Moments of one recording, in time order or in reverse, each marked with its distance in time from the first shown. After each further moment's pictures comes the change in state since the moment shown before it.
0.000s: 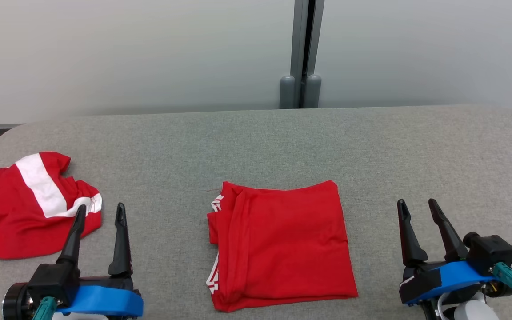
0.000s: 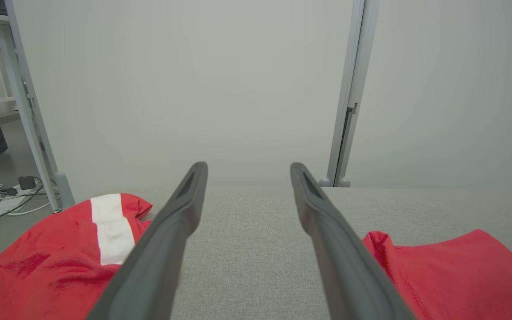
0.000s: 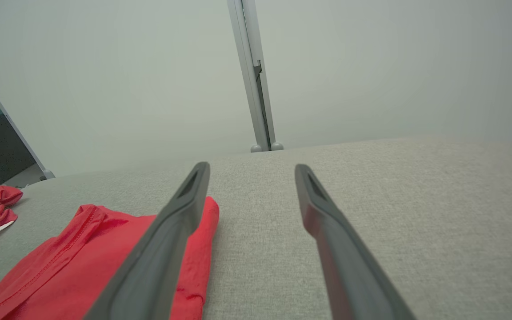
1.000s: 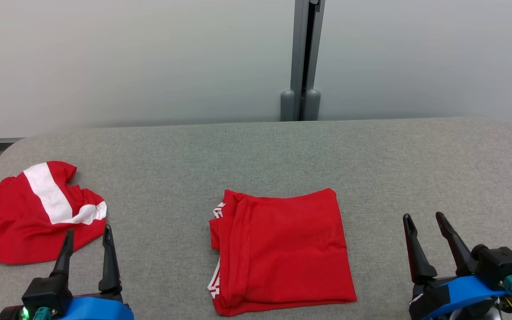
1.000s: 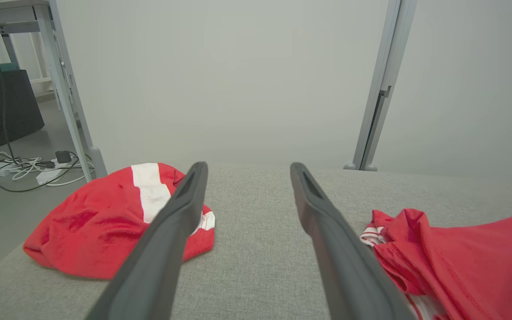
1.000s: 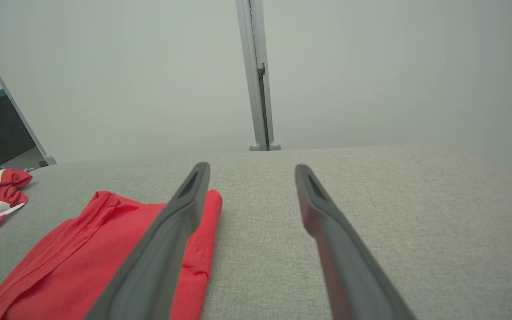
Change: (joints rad) left arm 0.044 -0.010 0.055 0.085 -0.005 0.017 0.006; right arm 0.131 0.000 -0.024 -0.214 -0.047 0.000 0.143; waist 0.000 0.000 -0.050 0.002
